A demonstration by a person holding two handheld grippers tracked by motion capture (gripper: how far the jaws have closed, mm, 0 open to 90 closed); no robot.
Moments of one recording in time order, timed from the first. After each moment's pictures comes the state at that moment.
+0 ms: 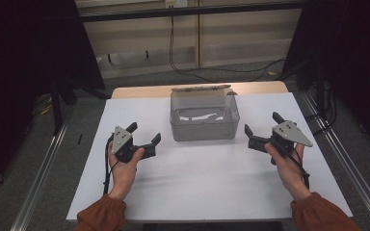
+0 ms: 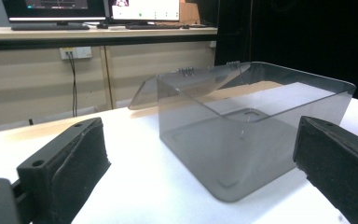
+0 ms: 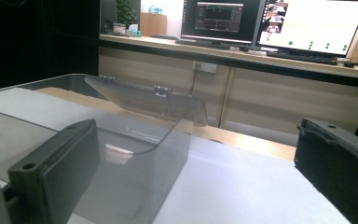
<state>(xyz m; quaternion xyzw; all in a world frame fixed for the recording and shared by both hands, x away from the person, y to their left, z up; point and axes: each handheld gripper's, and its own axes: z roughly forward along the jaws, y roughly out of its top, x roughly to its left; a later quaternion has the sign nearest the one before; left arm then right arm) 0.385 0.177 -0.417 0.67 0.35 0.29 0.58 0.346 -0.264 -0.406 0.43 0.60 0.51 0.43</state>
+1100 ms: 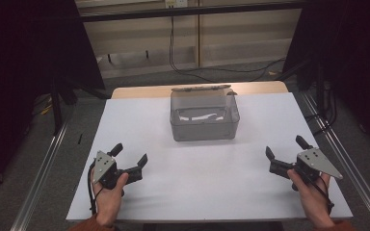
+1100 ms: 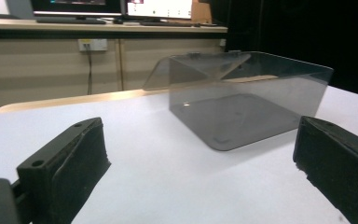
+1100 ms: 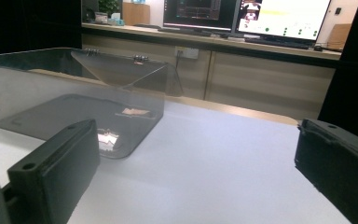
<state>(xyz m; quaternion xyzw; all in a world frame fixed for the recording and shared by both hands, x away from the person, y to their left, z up) 0.322 0.214 -0.426 0.65 0.39 0.30 0.58 0.273 -0.302 -0.426 0.46 0.59 0.49 0.44</state>
